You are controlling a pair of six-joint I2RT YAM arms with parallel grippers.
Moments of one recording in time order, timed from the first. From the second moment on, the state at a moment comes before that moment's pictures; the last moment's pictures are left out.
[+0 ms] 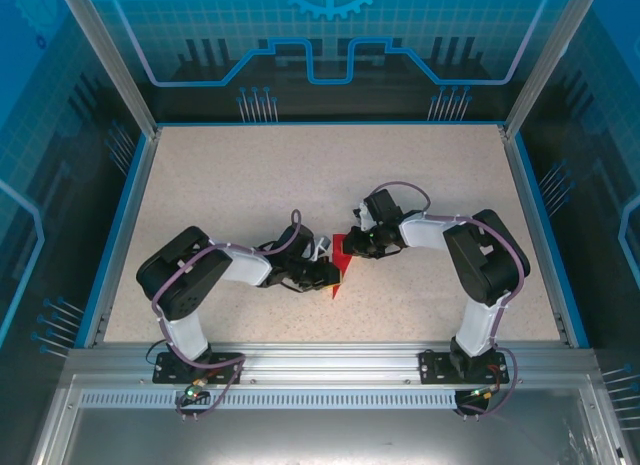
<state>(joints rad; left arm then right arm) -0.67 1.79 0.67 0.28 0.60 -0.93 0.48 1.83 0.95 -0.22 -0.46 0.56</state>
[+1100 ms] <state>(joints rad) -0.68 1.79 0.62 0.37 0.57 -0.97 0.32 1.92 1.08 -0.35 -0.57 0.49</state>
